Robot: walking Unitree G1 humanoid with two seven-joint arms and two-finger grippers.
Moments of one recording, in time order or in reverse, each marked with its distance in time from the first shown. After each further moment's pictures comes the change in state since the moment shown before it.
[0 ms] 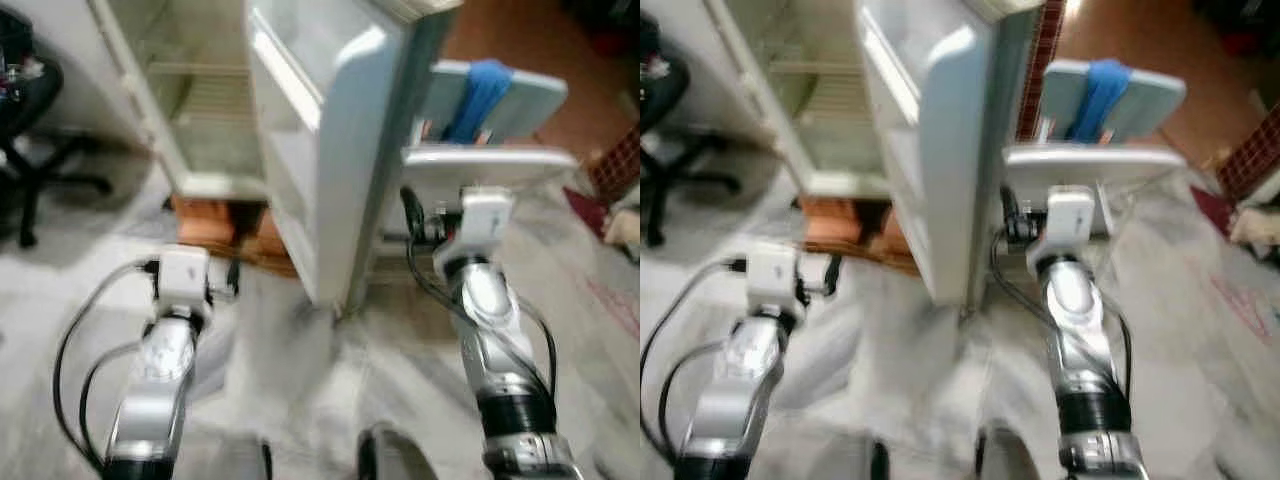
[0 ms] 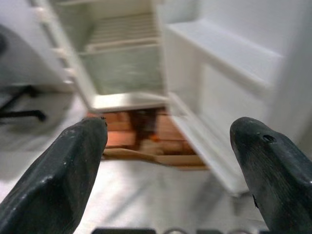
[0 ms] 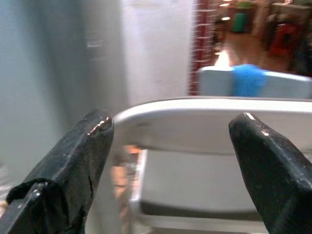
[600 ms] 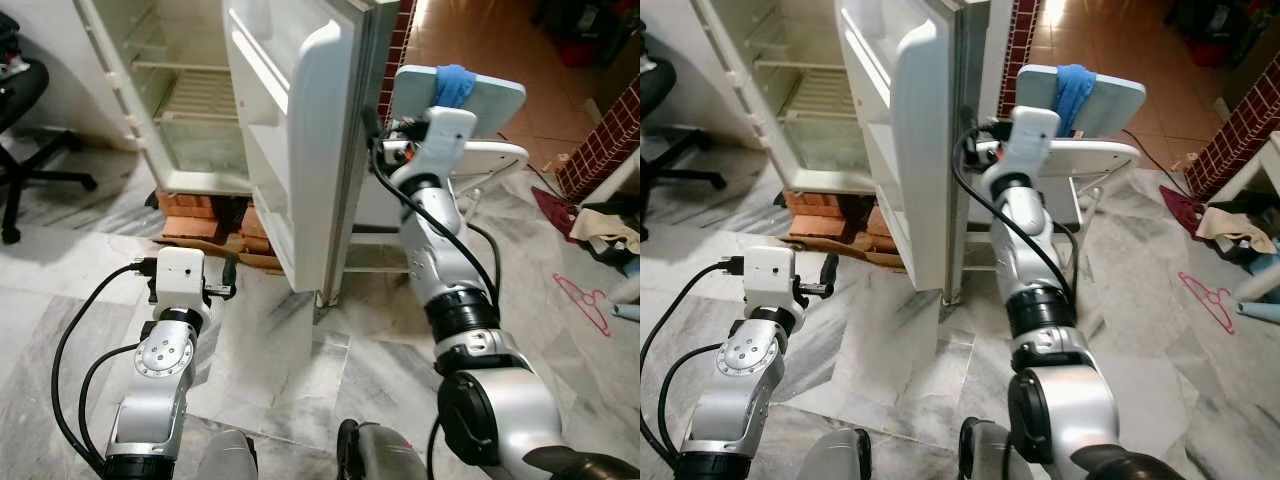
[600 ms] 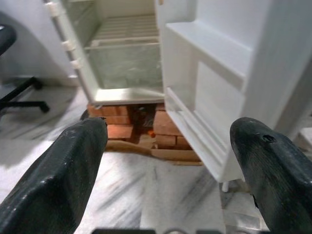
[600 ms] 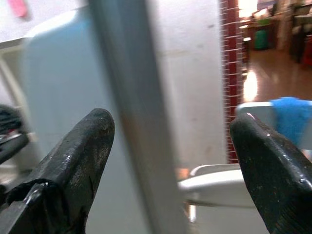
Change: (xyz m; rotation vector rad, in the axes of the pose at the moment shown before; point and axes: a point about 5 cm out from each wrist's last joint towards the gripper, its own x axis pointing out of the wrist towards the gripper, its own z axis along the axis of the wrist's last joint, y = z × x) left arm -0.001 0.006 -0.002 -0.013 0.019 0.050; right arm 0.071 0.068 0.051 0.207 -0.100 0.100
